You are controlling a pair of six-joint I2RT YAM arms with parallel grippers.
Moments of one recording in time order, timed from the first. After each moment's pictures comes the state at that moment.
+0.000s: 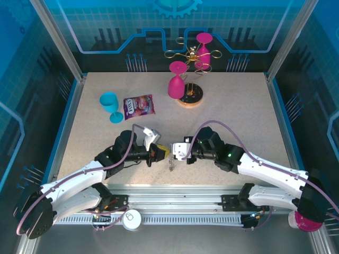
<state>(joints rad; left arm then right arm) -0.67 0.95 0.47 0.08 0.55 -0.32 0.92 1.08 0.72 -0.15 -0.19 -0.74</state>
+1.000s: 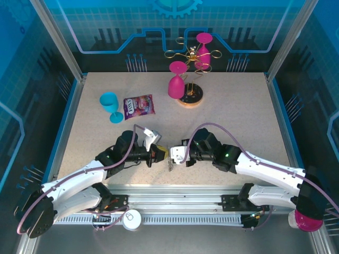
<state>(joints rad) -0.67 0.96 0.47 0.05 0.53 -0.32 0.94 1.11 0.73 -0.20 -0.18 -0.80</state>
